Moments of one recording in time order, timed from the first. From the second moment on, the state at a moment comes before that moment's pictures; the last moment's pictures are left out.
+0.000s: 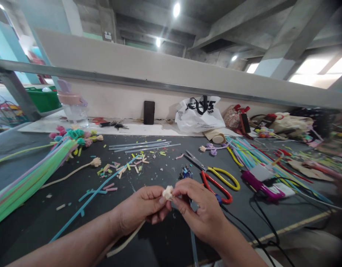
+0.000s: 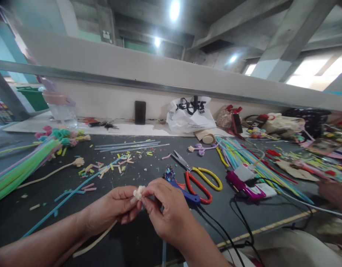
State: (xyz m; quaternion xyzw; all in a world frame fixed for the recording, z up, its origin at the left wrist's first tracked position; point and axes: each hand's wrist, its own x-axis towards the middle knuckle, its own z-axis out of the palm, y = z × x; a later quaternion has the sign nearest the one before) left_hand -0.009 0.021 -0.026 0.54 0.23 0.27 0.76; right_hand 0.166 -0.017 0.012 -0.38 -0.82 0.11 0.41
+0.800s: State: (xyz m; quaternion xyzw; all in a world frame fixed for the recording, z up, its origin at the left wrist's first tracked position) left_hand -0.009 0.019 -0.026 0.52 0.24 0.29 0.77; right_hand 0.157 -0.020 0.009 -0.39 -0.82 0.03 0.41
